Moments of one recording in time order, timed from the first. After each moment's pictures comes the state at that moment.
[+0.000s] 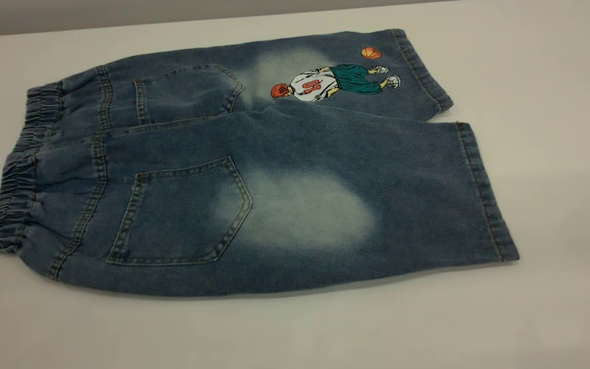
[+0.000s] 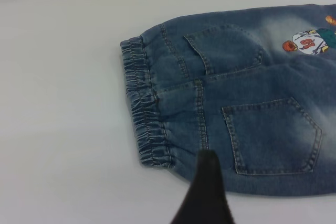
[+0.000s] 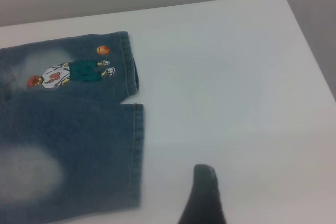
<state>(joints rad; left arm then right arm) 0.02 0.00 -0.50 -0.13 1.08 0.07 0.03 0.00 -0.51 0.02 1.06 0.10</state>
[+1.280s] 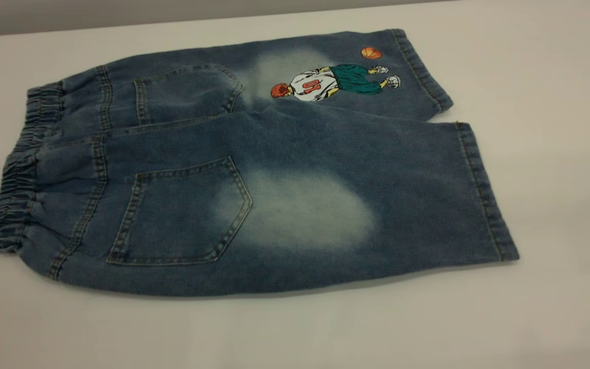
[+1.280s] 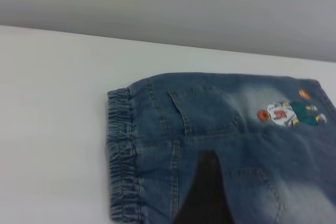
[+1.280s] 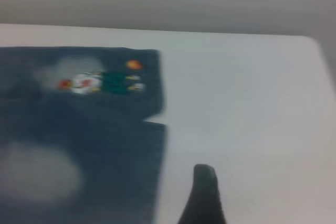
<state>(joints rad) 0.02 0.22 -0.65 -0.15 0.93 -0.07 0.03 0.15 -0.56 0.17 0.94 -0.12</state>
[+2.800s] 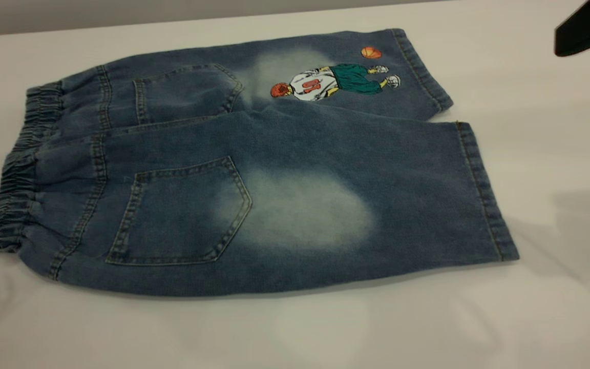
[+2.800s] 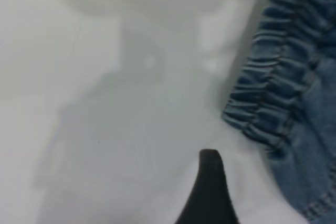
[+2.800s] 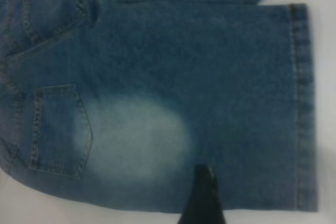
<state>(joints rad) 0.15 1.62 -0.65 -0.13 0.46 -0.22 0.03 1.32 -0.54 1.10 0.52 -0.76</state>
